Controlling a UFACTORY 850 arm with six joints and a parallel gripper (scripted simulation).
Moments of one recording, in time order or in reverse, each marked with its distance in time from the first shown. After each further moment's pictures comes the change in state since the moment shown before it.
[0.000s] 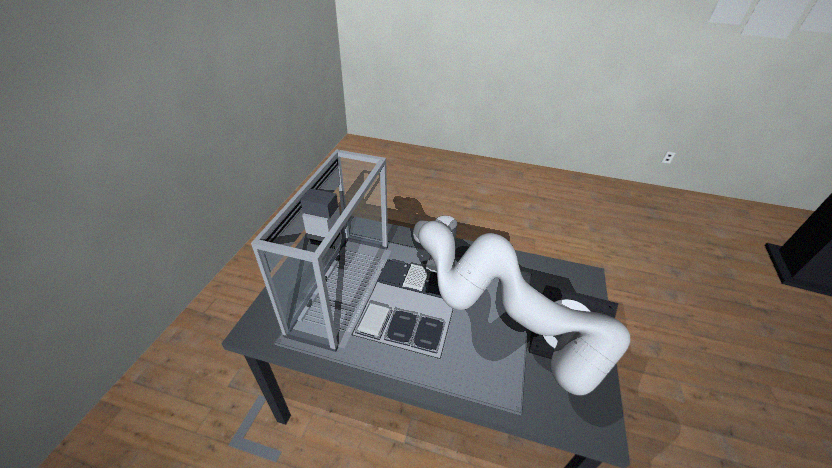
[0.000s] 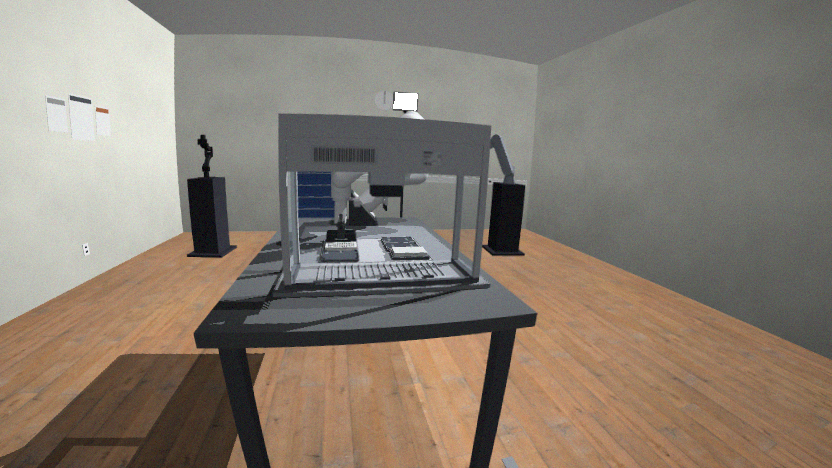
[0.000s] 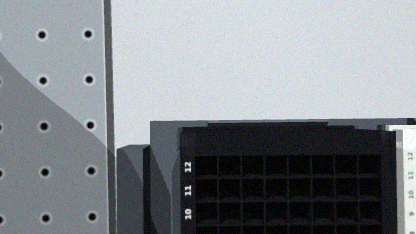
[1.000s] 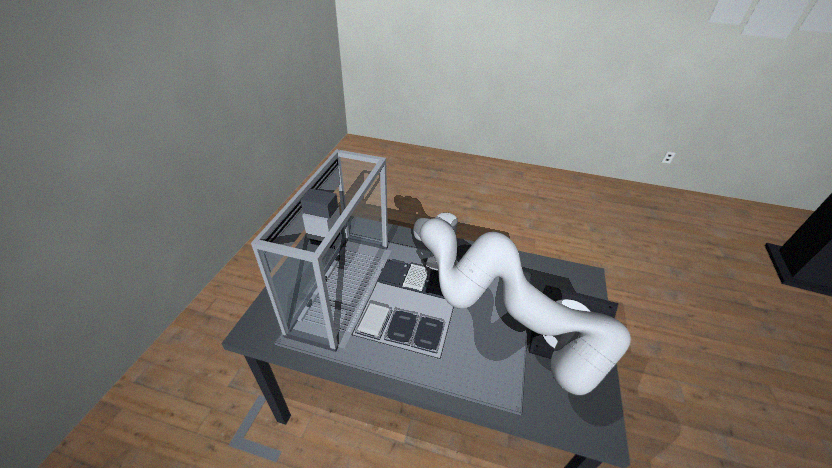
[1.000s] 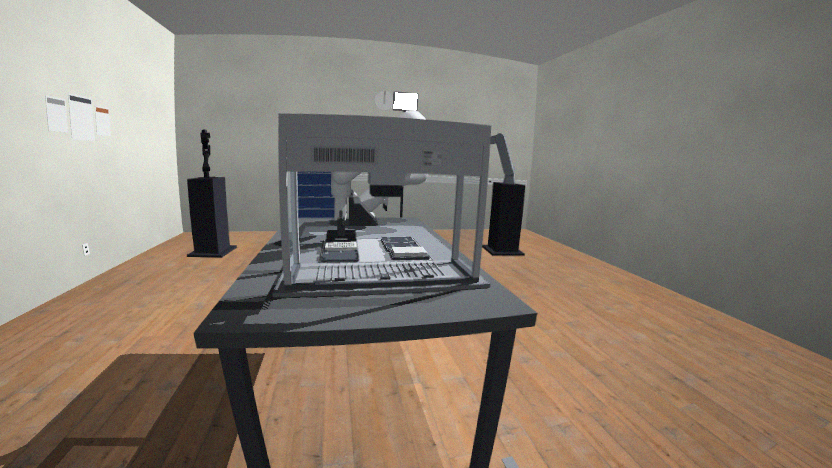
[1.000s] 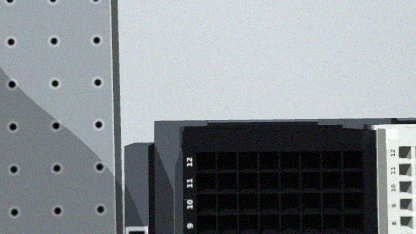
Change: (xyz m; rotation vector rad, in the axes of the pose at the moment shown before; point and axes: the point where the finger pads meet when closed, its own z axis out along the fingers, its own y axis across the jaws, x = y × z) arm 0.000 0.000 -0.014 0.000 0.000 0.000
